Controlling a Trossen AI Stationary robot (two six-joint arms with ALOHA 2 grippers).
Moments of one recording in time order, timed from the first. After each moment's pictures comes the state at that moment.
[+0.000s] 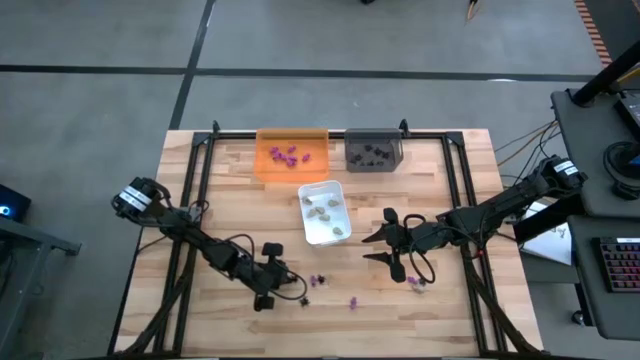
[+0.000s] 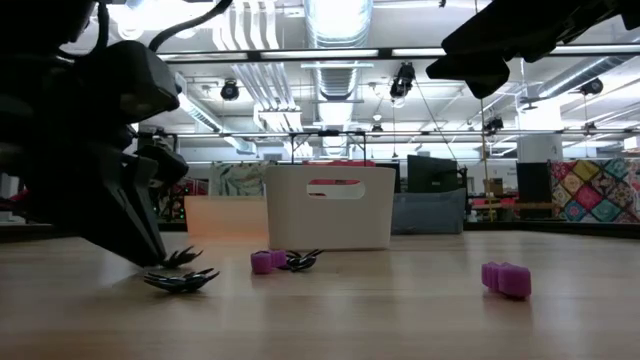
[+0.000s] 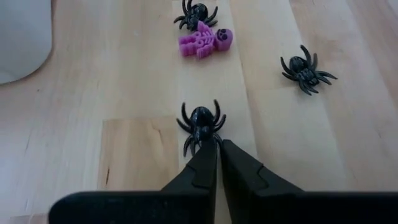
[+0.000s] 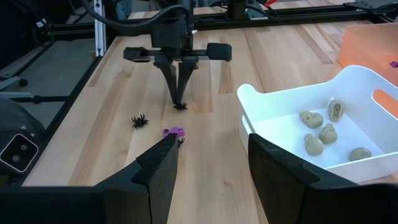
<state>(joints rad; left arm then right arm) -0.55 1.68 0.63 0.19 -0.28 -0.38 0.38 1.20 0.58 0.20 0.26 0.23</state>
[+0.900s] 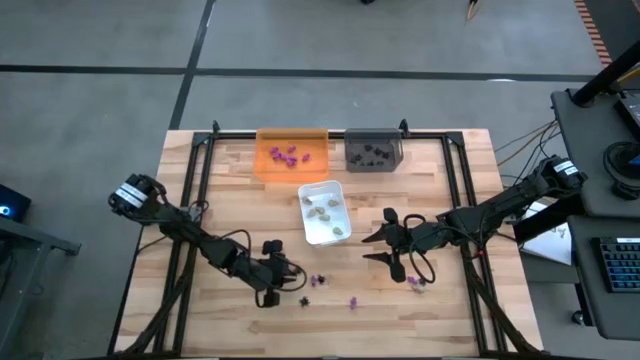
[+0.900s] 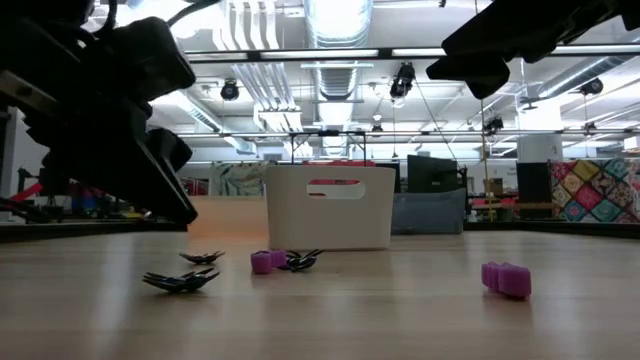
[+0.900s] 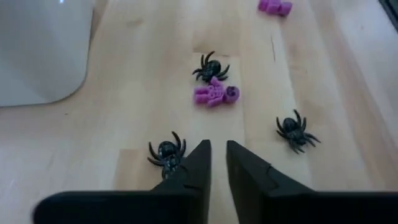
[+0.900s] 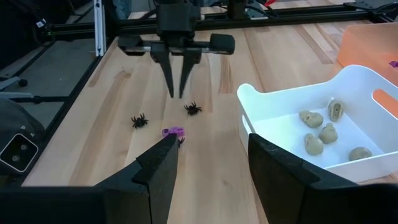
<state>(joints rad) -0.53 1.63 0.63 0.25 -0.33 -0.49 0.38 1.20 0.58 0.20 0.26 0.23</state>
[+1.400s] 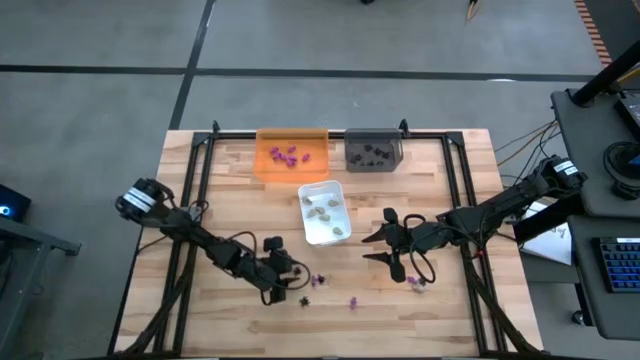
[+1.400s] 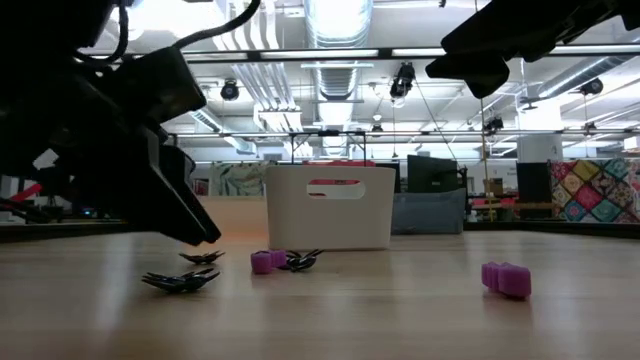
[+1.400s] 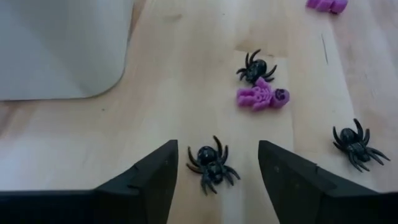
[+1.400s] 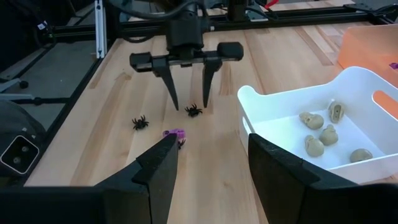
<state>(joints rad) -0.52 1.70 0.63 0.28 -0.43 -0.51 0.38 1.20 0.58 0.21 0.26 0.23</state>
